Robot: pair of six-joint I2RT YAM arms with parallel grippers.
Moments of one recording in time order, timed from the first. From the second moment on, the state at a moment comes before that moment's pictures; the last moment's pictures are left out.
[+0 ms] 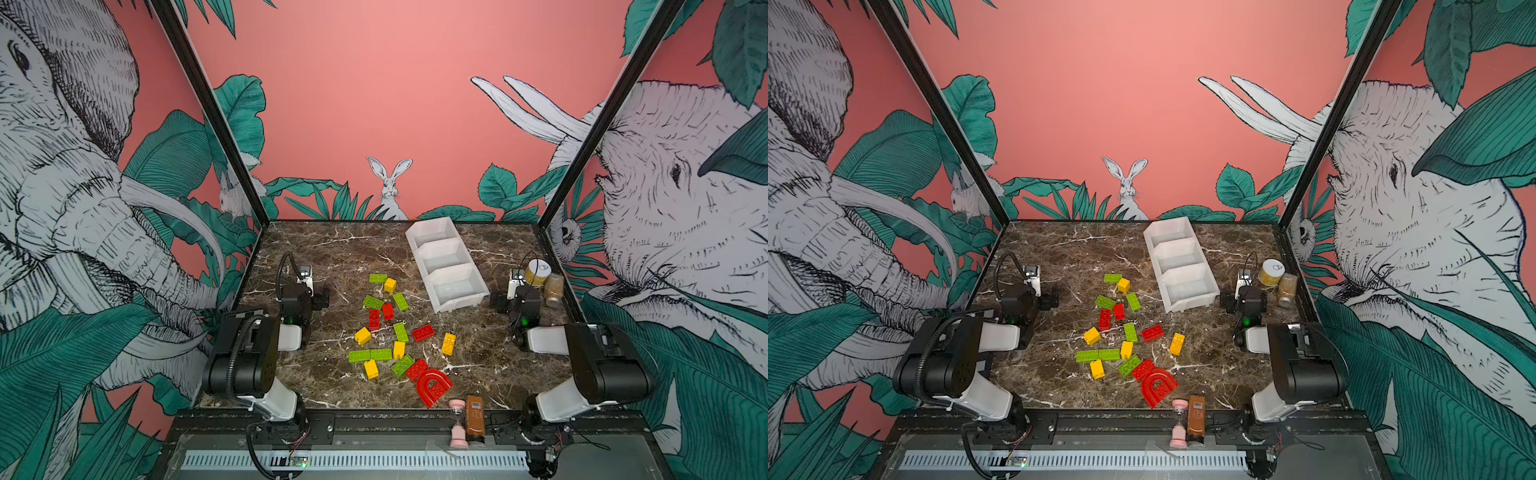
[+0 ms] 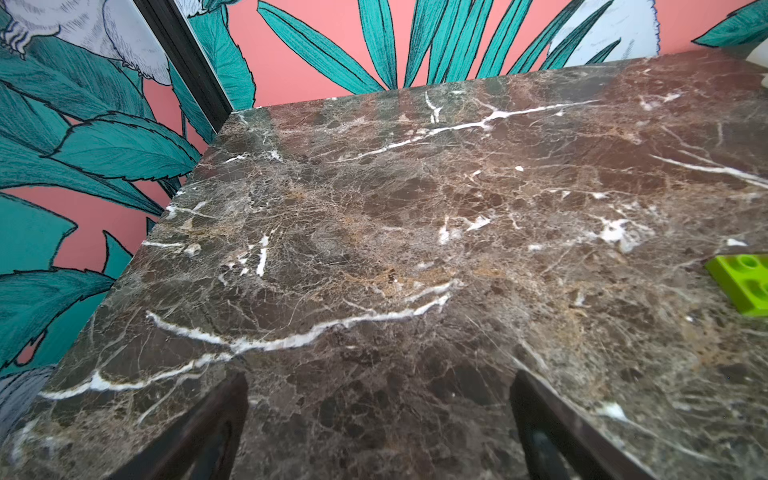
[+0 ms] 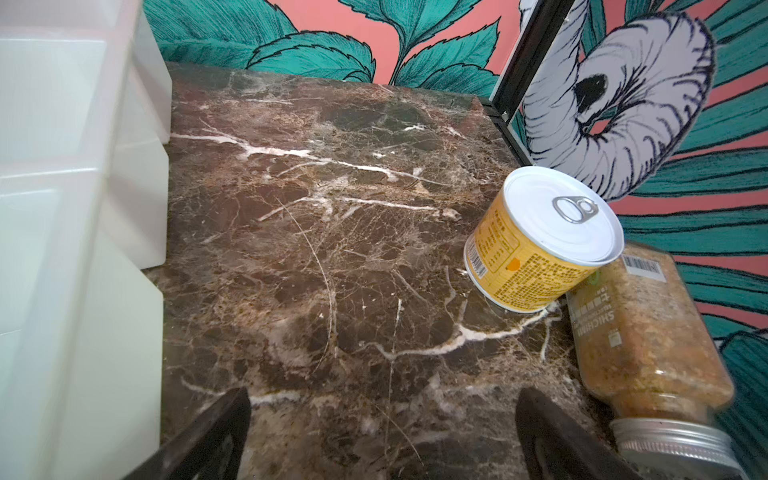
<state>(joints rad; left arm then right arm) -0.04 1.57 0.40 0.78 -0.09 0.13 0.05 1.54 0.40 0.71 0.21 -0.07</state>
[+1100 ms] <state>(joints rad) -0.04 1.54 0.43 0.69 -0.09 0.13 0.05 1.45 0.54 0.41 0.19 -0.07</state>
